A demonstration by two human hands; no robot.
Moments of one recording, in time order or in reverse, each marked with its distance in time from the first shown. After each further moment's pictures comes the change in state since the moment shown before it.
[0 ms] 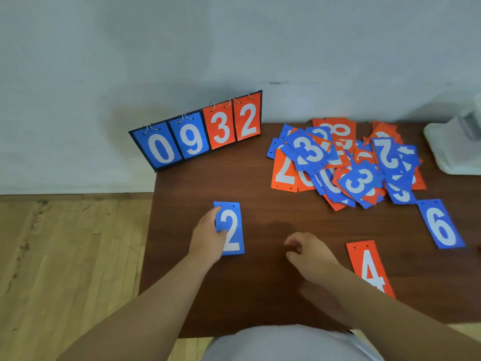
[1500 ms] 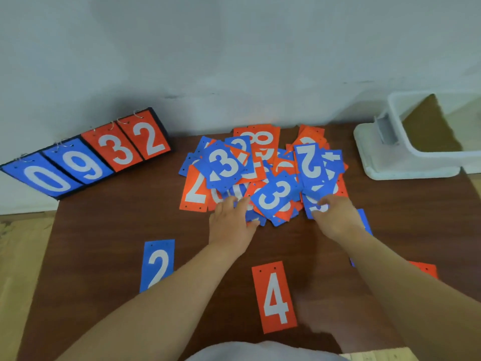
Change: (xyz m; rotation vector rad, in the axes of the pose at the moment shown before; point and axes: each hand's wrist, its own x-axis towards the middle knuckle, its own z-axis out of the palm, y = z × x) left_hand 0.011 0.246 0.219 0.505 -0.016 0.336; right_hand 0.082 0.215 -0.240 0.083 0.338 0.208
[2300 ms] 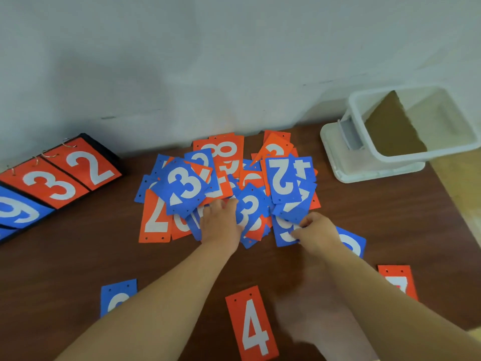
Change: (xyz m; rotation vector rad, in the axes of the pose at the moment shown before) left_hand 0.077 0.050 0.026 0.143 -0.103 -0.020; right_hand 0.022 0.018 -0.002 0.209 -0.112 0.297
